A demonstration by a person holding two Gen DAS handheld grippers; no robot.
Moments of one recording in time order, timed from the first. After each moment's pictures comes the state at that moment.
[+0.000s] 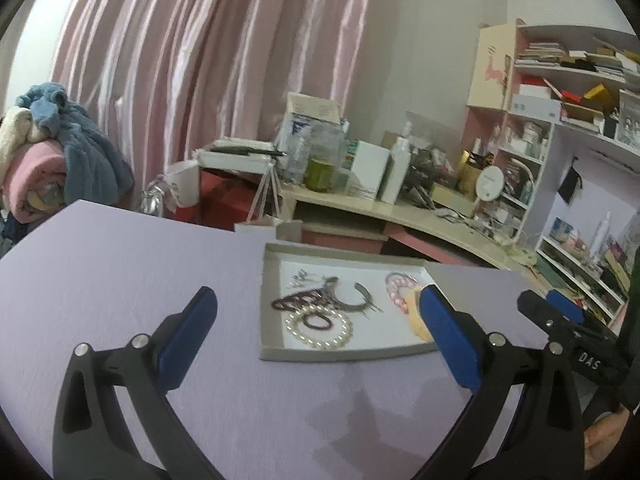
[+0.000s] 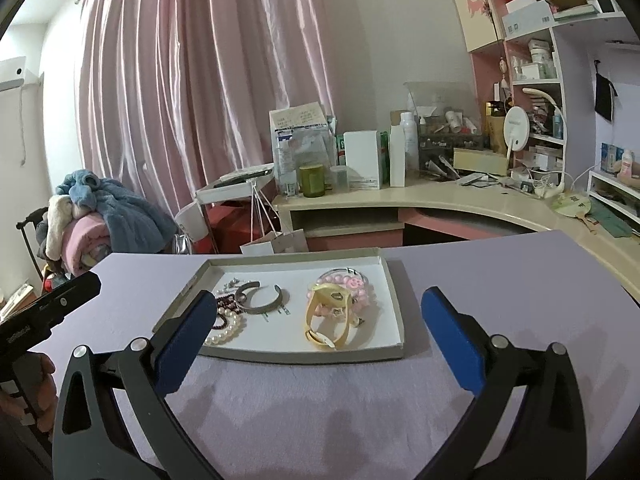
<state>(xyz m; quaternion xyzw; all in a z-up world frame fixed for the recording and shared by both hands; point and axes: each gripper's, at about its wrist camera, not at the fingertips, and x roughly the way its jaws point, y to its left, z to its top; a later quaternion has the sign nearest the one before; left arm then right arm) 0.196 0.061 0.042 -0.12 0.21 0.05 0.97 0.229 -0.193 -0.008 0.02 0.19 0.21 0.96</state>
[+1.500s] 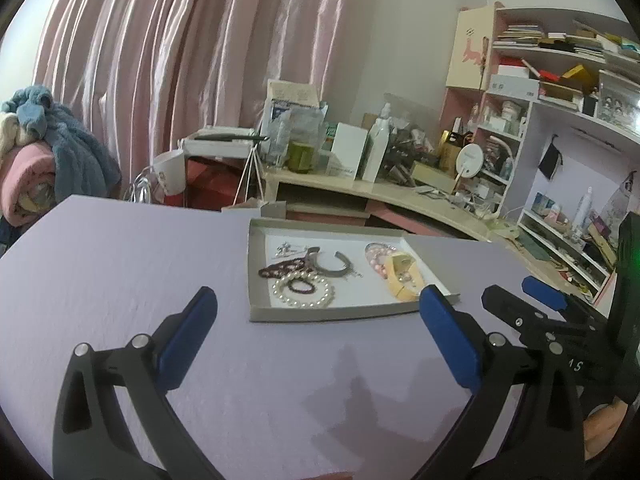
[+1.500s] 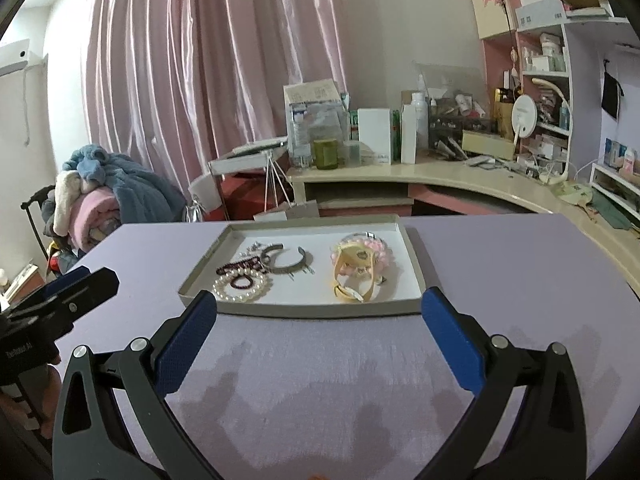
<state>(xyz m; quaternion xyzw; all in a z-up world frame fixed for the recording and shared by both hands) 0.161 0.049 0.039 -0.10 0.23 0.02 0.97 0.190 -0.175 -0.009 0.00 0.22 0.22 0.95</state>
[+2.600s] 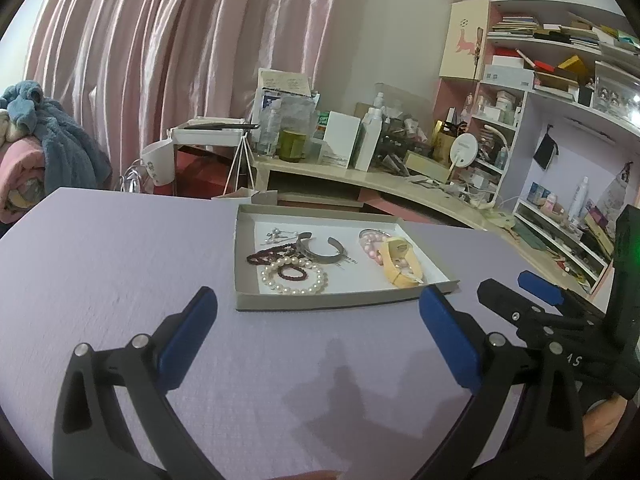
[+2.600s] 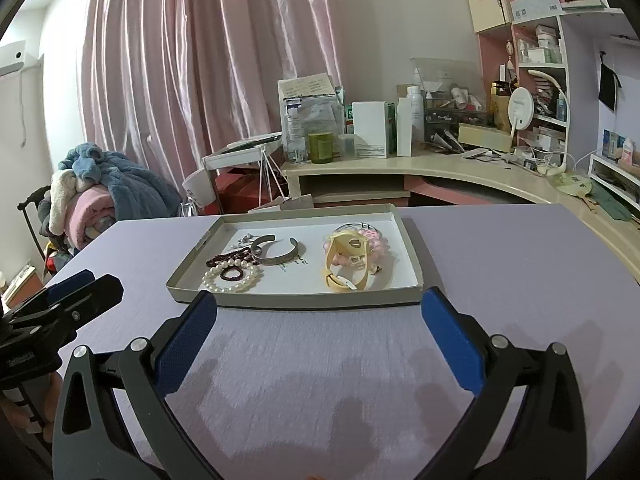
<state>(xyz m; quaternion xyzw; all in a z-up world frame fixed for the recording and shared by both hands) 0.173 0.042 0.018 -0.10 0.24 0.01 0.97 0.197 -0.179 -0.029 0.01 0.23 0.21 0.95</state>
